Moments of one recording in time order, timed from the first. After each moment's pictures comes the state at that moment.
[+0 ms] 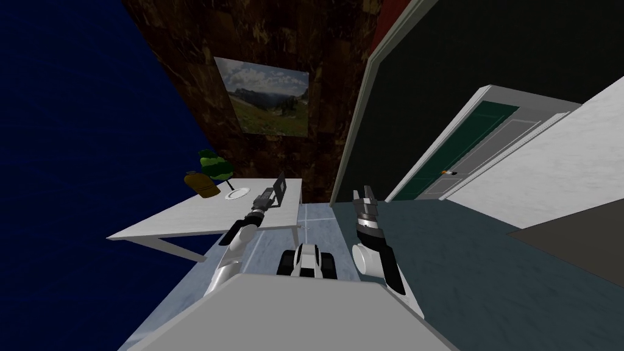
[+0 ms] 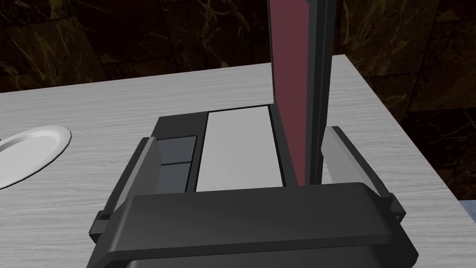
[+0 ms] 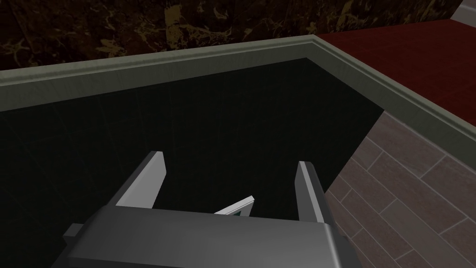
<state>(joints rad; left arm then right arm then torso) 0.23 0.01 0.26 -1.88 0.93 0.13 0.62 0.46 -0.03 0.06 -2.26 -0.11 -0.38 0.08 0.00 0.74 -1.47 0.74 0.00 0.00</state>
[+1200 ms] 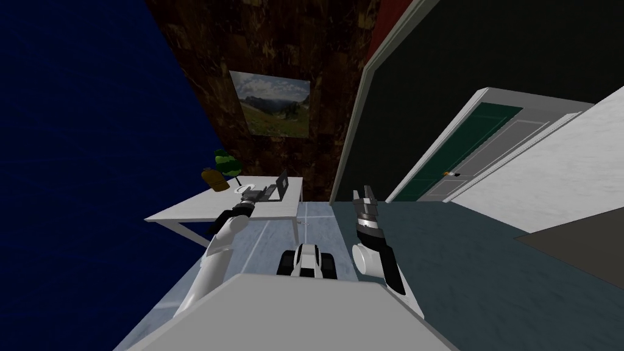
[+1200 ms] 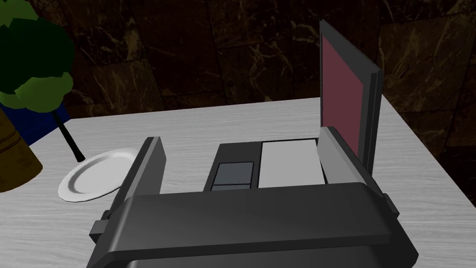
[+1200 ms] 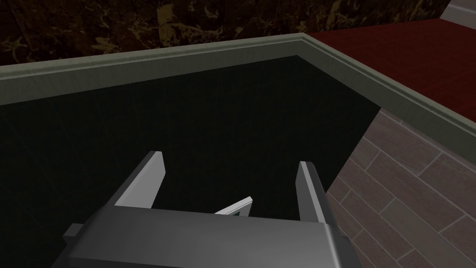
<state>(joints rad) 0.11 0.12 0.41 -1.90 0.84 0.19 0.78 0.46 -0.03 0.06 -2.26 -0.11 -0.38 0.08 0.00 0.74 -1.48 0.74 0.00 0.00</state>
